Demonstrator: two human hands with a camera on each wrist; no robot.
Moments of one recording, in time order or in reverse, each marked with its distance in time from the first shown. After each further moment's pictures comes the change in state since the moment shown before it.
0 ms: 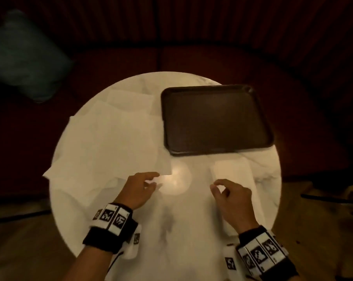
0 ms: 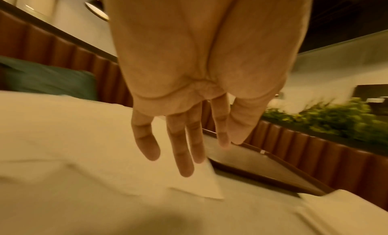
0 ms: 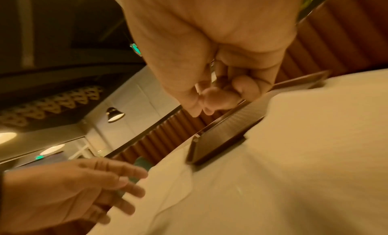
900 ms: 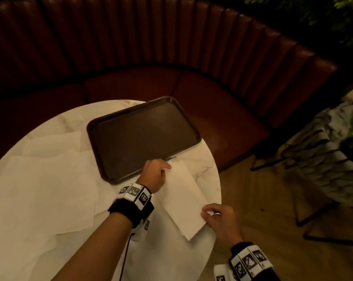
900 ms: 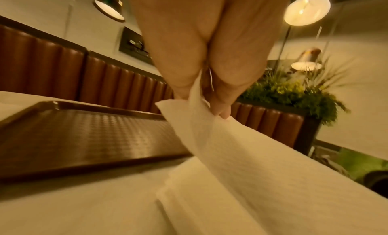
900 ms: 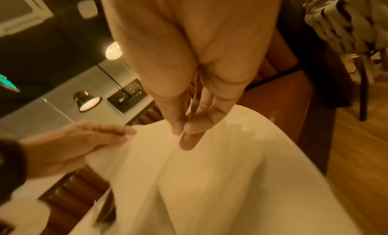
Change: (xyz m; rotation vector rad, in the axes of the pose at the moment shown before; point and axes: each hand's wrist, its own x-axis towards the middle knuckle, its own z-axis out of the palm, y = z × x) left_hand 0.084 0.159 0.107 0.305 -0.125 0.555; right_hand -0.050 0.118 -0.025 0.578 0.191 0.333
